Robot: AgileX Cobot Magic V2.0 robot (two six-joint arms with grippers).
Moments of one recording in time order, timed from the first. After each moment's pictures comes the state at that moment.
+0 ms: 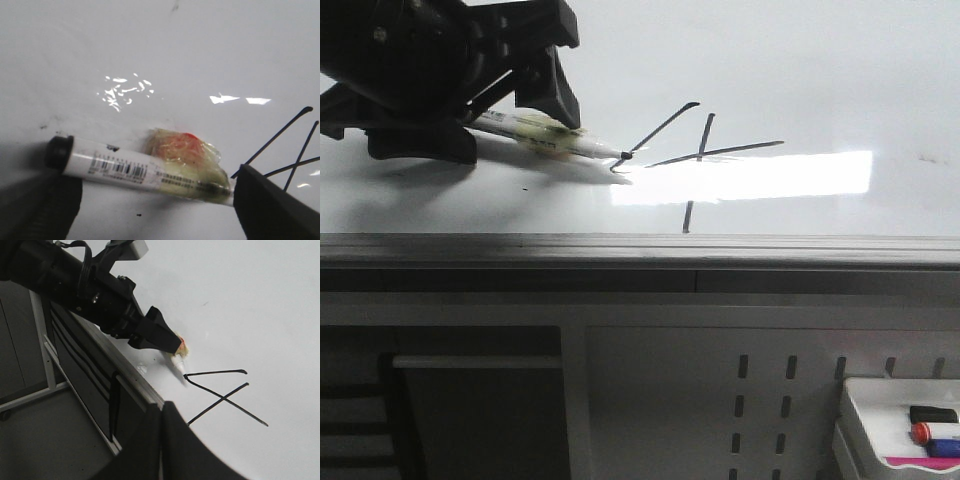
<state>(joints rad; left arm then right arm) -0.69 1.42 -0.84 -1.81 -0.14 1.24 0.68 0.68 -0.64 0.28 0.33 -0.54</state>
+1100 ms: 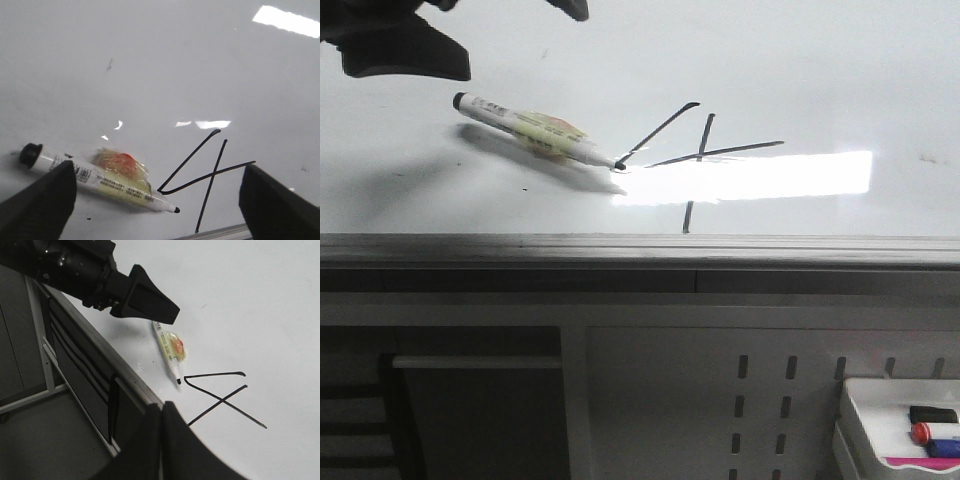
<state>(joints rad) -0.75 1.26 -0.83 -1.81 -0.15 1.24 0.68 0.68 -0.64 0.29 0.32 -0.54</state>
